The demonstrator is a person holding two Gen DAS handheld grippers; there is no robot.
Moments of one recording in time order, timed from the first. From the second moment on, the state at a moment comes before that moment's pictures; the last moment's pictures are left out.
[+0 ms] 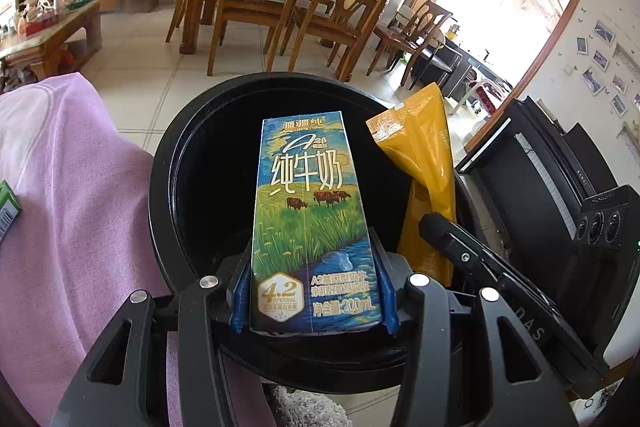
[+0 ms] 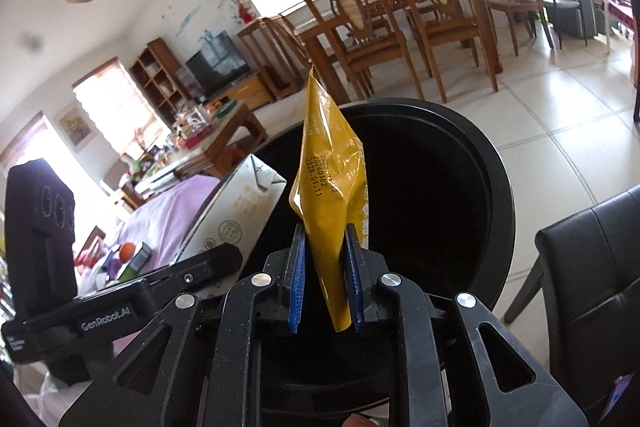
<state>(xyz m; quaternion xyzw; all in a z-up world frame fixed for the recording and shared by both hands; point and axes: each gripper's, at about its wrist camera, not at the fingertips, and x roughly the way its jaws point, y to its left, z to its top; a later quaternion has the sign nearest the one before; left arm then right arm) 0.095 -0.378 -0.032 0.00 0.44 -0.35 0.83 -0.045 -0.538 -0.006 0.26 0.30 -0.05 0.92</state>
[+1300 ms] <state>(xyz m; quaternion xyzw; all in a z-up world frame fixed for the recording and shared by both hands) 0.028 -0.040 0.034 0.02 0.31 -0.14 0.94 -0.060 -0.373 0.095 0.15 0.25 0.06 0.96</state>
